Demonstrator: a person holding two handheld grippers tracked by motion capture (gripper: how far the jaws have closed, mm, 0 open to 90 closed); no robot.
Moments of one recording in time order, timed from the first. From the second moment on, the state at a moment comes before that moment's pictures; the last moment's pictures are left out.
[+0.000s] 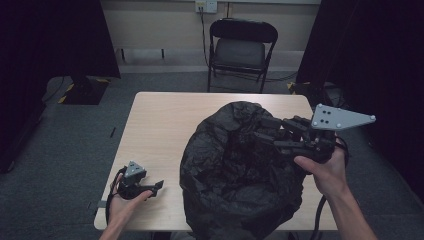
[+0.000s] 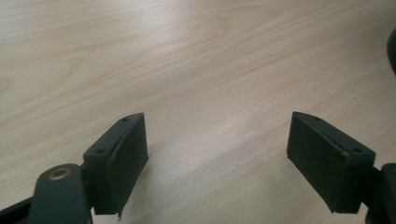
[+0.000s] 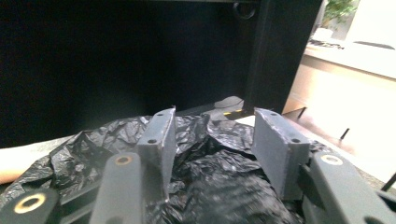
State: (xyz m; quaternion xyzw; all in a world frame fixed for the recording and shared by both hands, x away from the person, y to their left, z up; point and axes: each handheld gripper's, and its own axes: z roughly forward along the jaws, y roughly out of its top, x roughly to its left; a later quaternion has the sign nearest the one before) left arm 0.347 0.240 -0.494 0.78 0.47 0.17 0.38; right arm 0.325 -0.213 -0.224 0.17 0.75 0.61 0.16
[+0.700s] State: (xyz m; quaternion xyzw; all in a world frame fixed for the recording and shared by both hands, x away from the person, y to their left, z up) left arm 0.350 0.237 -0.502 0.80 0.44 0.19 0.35; right arm 0.349 -0.160 -0.215 0.15 0.81 0.55 0.15
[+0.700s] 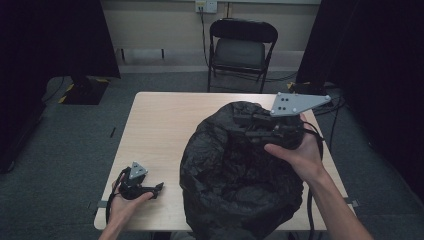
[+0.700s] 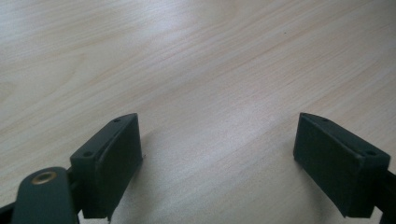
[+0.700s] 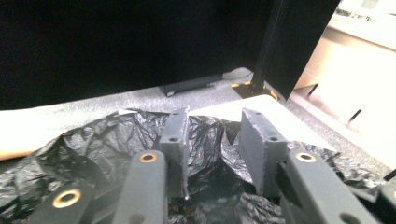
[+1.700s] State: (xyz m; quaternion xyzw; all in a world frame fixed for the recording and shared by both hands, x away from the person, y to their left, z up) left arm 0.351 0.238 -0.502 0.80 0.44 0.19 0.35; right arm 0.408 -0.084 -0.292 0.19 0.96 0.22 0.03
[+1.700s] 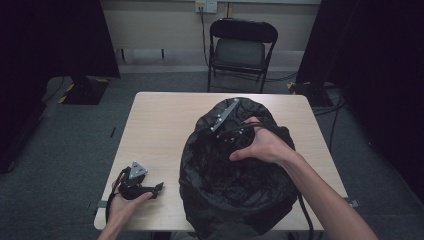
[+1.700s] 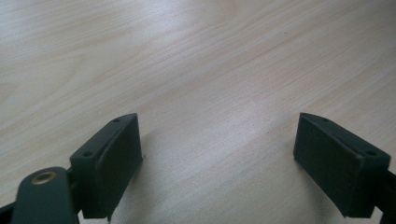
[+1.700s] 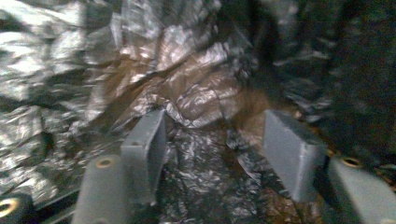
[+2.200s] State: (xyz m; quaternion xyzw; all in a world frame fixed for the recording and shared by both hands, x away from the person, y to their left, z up) left arm 0.351 0.238 -0.502 0.80 0.44 0.19 0.35; right arm 0.426 -0.079 -0.299 0.19 0.95 0.23 0.03
